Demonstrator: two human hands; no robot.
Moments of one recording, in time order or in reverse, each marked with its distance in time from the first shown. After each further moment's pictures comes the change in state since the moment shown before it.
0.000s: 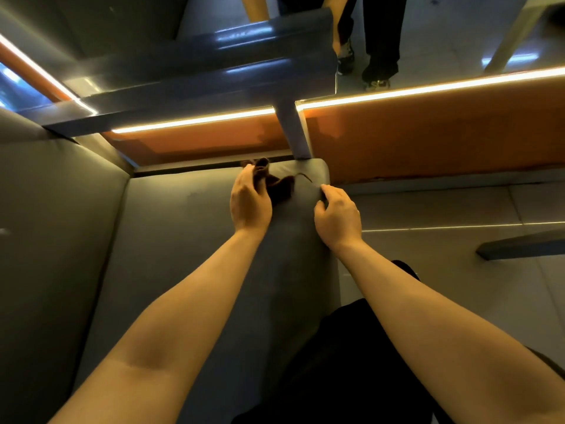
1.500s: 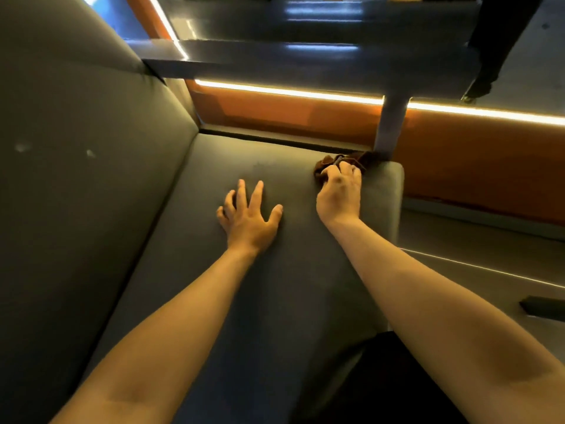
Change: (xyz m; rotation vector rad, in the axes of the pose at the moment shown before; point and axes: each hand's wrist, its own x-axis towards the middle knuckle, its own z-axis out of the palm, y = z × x) left_hand -0.044 -0.104 -0.099 0.460 -0.331 -0.285; right_hand 0.017 -0.092 0.093 -0.245 -0.017 -0.236
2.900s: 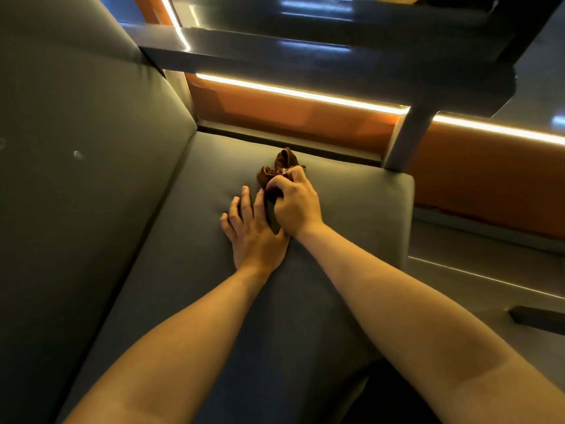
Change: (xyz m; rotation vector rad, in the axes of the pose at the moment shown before) left_hand -0.001 -0.002 0.024 -0.048 0.155 0.013; right_hand -0.002 -0.066 0.044 0.055 -0.201 -0.269
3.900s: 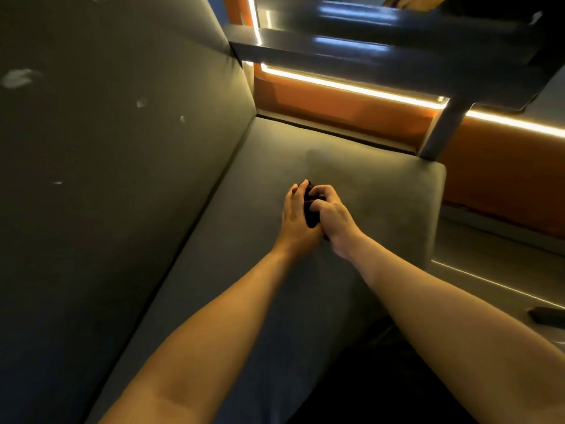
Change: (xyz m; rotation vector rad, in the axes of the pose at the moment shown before) left_hand -0.064 -0.021 -0.046 -0.788 -0.180 0.025; right_hand -0.097 -0.056 -0.005 0.936 -0.196 0.498
